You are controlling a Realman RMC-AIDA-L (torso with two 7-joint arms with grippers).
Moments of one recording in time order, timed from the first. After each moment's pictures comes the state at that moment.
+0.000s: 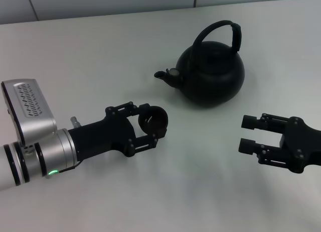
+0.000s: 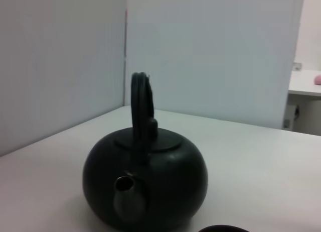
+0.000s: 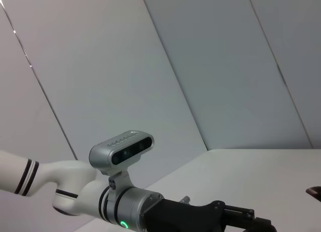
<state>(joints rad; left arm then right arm) -0.51 -2.08 1.62 0.35 1.05 1.17 -0.86 0.20 2.08 -0.67 -0.68 -1.81 -1.87 1.31</state>
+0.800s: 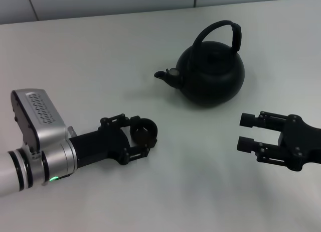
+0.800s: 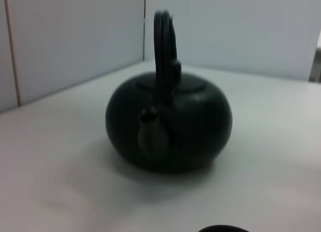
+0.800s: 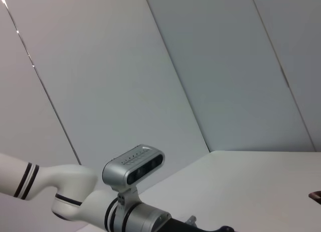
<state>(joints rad) -0.50 -2.08 1.71 0.35 1.03 1.01 -0.86 0.21 2.08 -0.67 -0.68 -1.80 -1.87 1.31</state>
